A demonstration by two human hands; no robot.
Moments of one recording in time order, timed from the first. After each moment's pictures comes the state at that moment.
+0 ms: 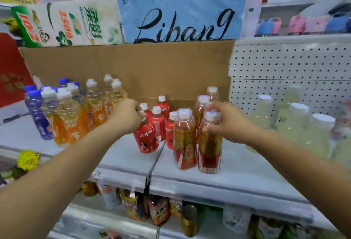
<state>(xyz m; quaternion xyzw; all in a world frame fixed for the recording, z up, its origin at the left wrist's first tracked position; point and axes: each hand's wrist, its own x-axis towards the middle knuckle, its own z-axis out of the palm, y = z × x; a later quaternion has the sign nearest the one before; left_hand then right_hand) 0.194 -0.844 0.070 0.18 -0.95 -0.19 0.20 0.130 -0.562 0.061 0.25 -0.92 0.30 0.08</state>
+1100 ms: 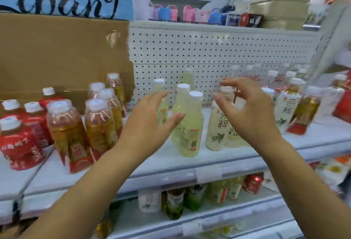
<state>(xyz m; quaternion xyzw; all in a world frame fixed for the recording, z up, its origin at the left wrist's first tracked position) 0.188 -0.552 0.032 -0.19 -0.88 -0.34 0.26 0.196 -0.319 0.050 0.11 -0.84 0.33 0.42</state>
